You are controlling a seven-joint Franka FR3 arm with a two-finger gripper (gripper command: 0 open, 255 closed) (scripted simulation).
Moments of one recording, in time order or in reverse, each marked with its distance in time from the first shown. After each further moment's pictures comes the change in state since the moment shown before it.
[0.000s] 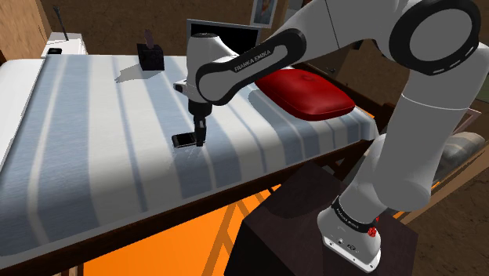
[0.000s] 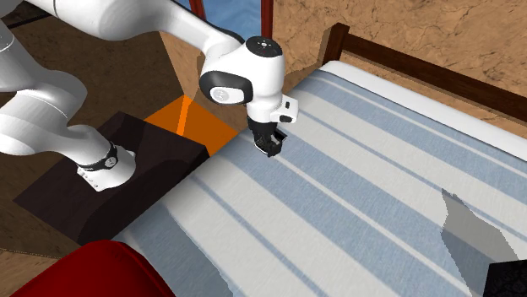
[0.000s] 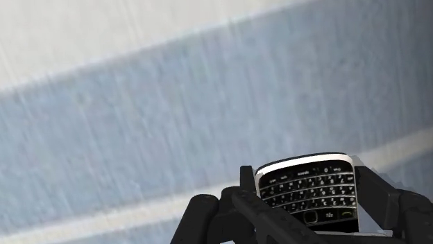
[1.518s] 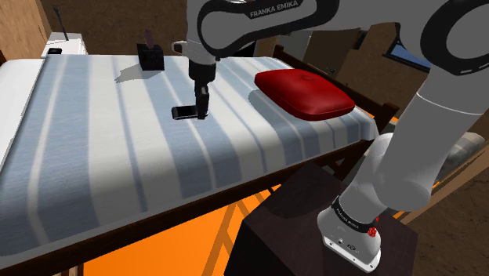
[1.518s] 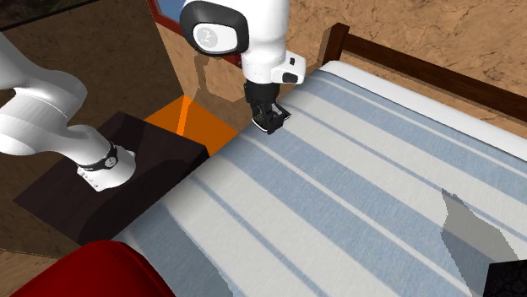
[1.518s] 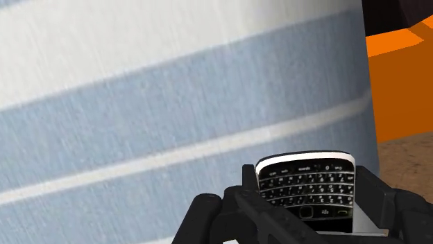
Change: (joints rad) arm -0.003 -0.129 0.004 0.142 0.017 -0.270 -0.007
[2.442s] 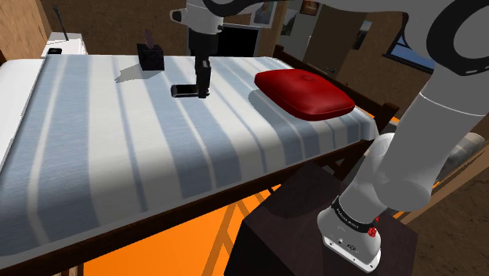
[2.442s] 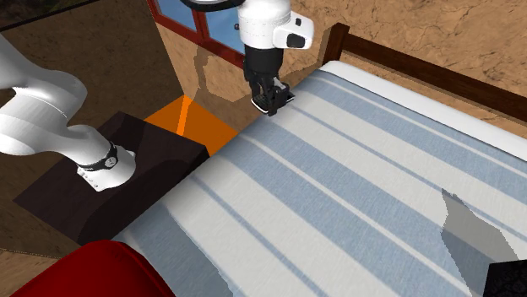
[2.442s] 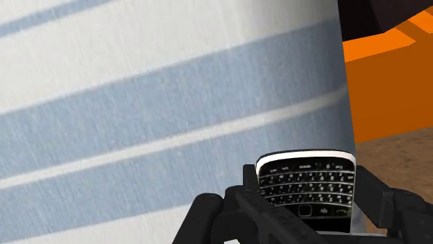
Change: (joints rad) arm -0.002 -0.025 -0.001 0.158 0.003 -0.183 -0.003
